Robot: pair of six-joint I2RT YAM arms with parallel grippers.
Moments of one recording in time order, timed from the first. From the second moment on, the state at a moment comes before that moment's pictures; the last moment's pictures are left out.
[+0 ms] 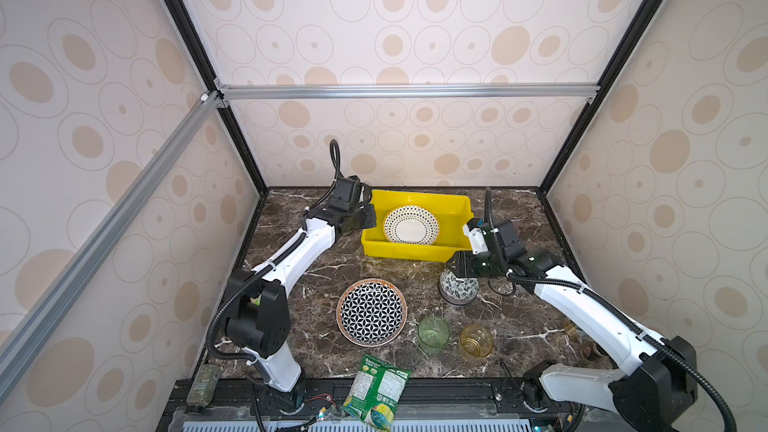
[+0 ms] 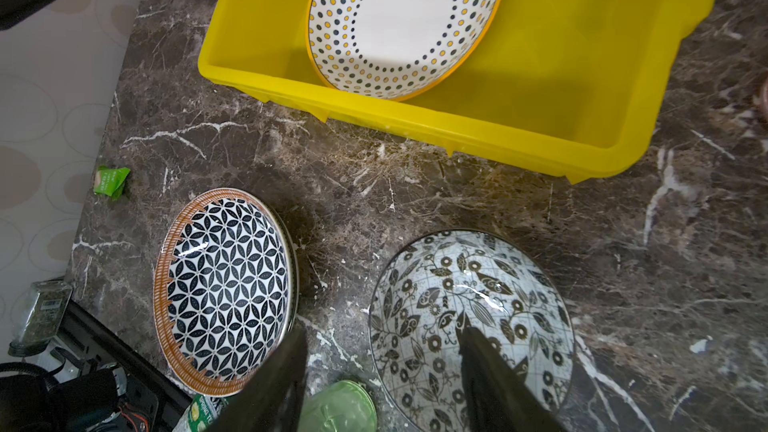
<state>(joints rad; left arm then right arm) -0.38 1.65 1.39 -0.52 0.04 -0.42 0.49 1.24 1.03 -0.66 -0.18 0.40</state>
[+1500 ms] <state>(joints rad) -0.38 1.13 0.76 -0.72 -0.04 -0.44 0.79 1.63 1.17 -0.60 -0.16 0.43</state>
